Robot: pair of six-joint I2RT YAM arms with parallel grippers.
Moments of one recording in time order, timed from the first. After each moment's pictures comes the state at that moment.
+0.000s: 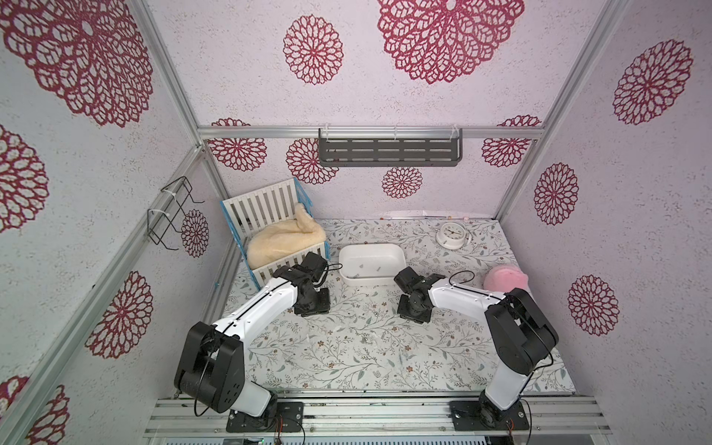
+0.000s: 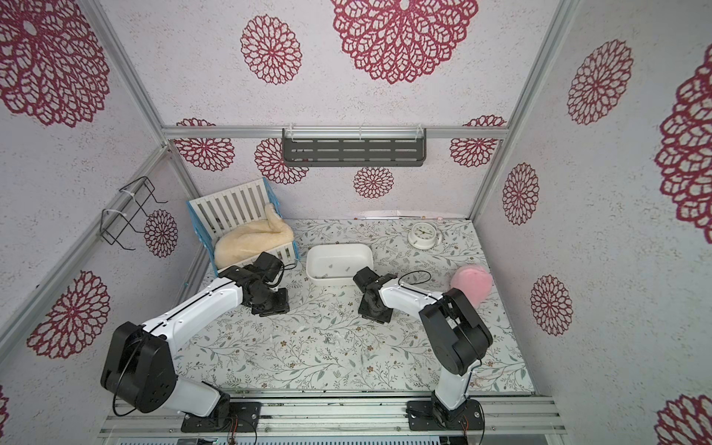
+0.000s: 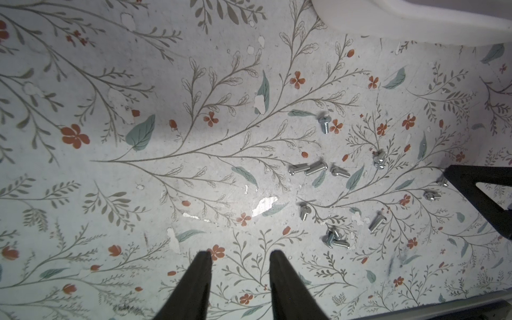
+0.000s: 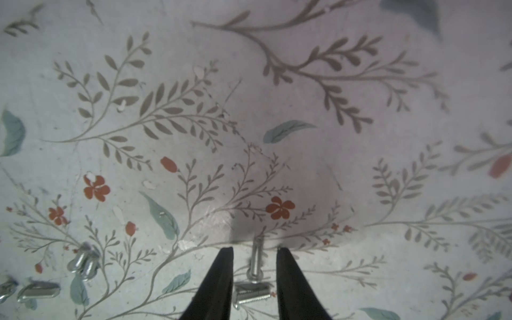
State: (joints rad) left arm -0.42 1.50 1.09 -0.90 0.08 -0.52; right arm 0.58 1.77 1.09 -0.71 0.05 0.87
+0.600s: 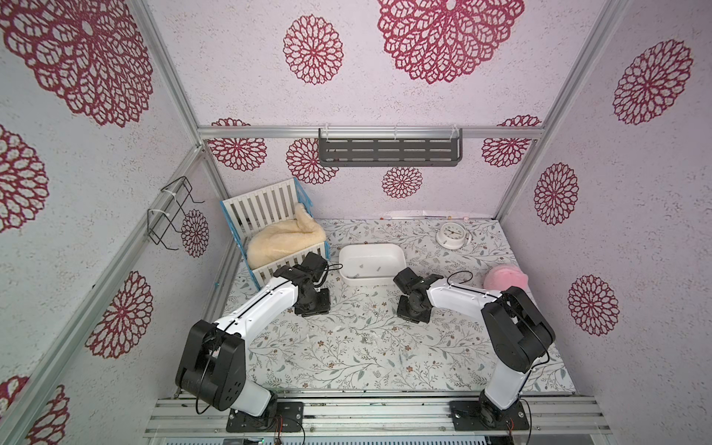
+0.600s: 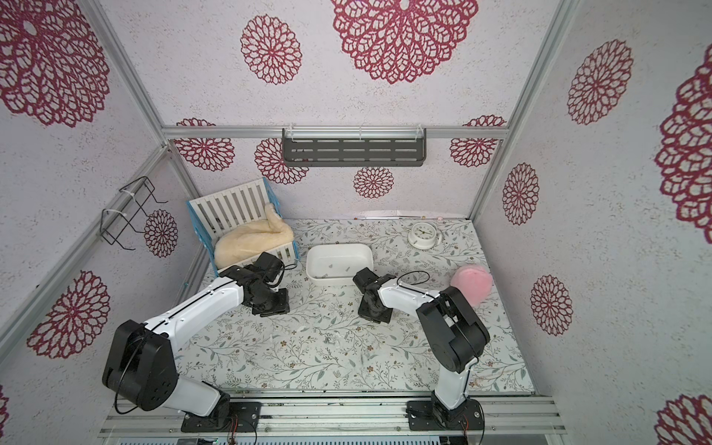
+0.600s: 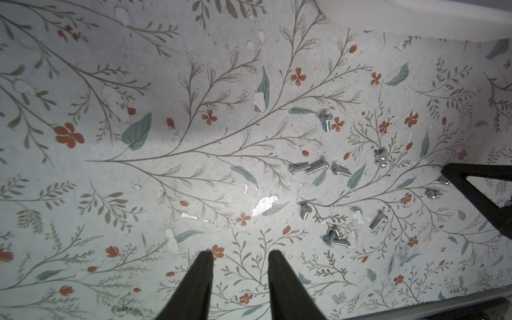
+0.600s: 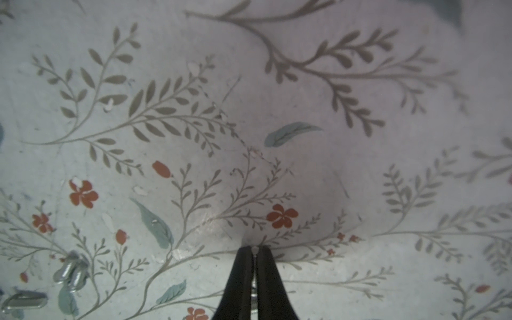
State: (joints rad) left arm -0.41 1.51 1.09 -0.90 0.09 -0.51; right arm 0.58 1.79 1.09 -0.70 0.04 0.87
